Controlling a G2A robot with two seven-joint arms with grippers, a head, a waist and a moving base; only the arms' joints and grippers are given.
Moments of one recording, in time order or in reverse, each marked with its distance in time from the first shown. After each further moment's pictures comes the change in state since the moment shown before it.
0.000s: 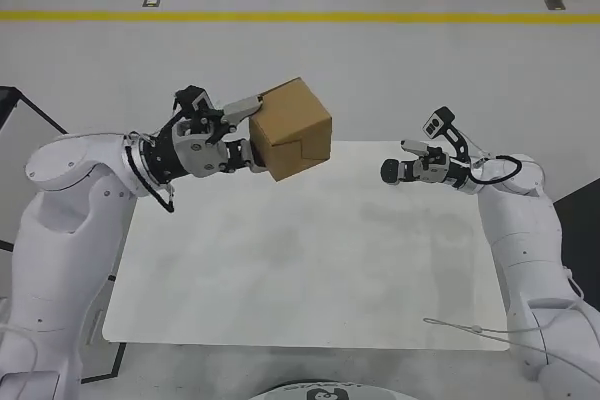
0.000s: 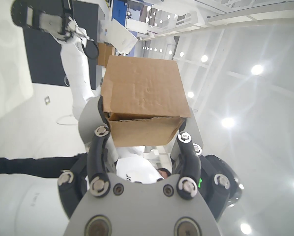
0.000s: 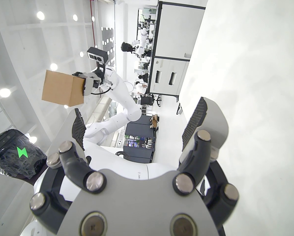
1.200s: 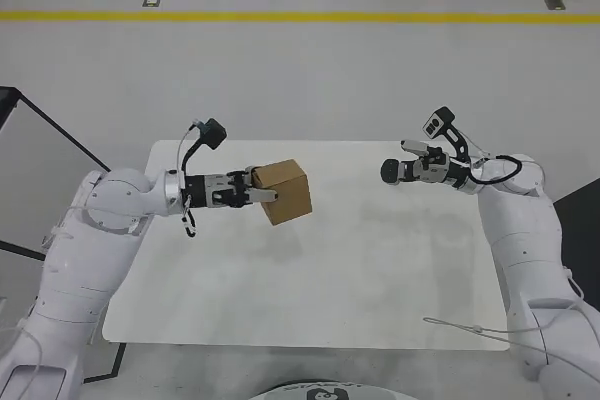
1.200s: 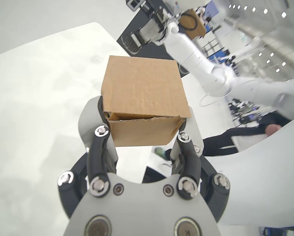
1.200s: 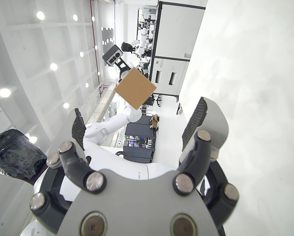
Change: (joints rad) left arm 0.022 0.008 0.144 0.283 0.776 -1.079 -0.200; right arm 0.000 0.000 0.000 0.000 0.000 0.000 0.000
